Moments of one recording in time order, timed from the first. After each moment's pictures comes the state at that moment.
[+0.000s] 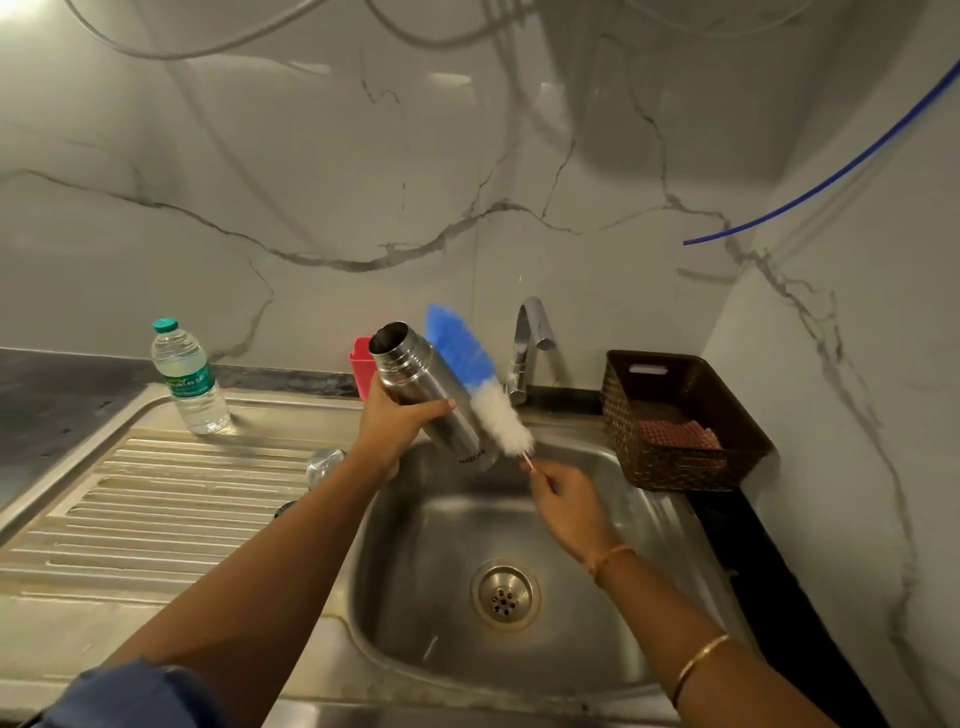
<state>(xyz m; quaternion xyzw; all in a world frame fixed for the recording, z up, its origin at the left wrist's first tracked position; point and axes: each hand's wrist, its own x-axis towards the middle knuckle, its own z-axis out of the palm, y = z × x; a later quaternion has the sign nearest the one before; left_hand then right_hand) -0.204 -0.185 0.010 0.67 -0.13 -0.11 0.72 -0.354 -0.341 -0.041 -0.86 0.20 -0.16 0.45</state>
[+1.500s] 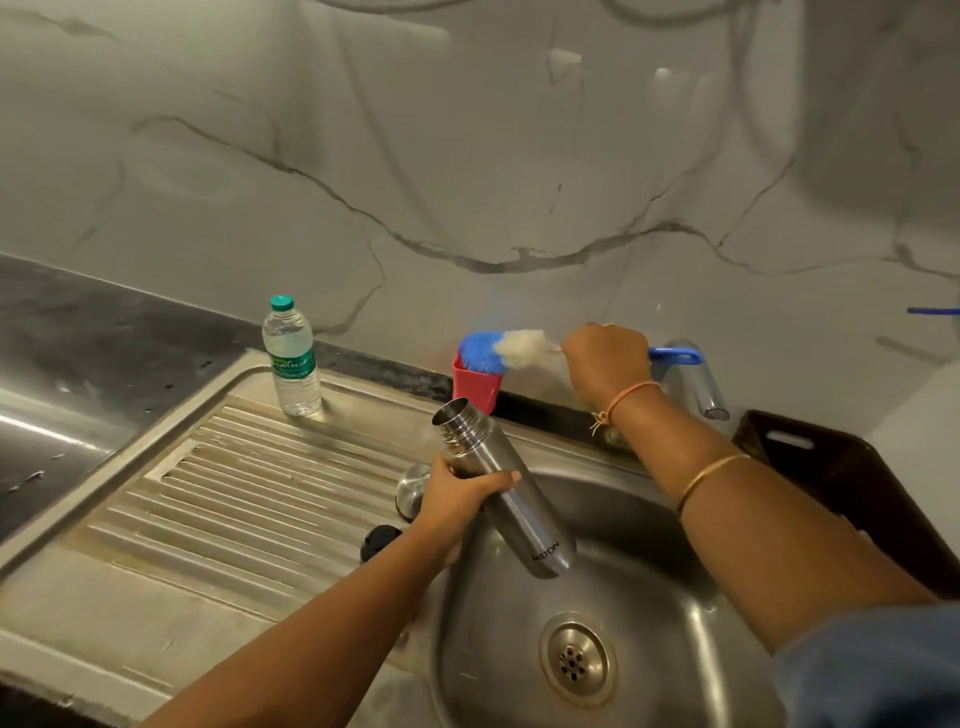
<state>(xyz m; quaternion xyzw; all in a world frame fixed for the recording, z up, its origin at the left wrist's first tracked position) -0.161 -0.143 -0.058 0.60 0.01 -0.22 0.77 -0.143 -0.302 0.090 -0.97 0.07 -0.09 -0.22</state>
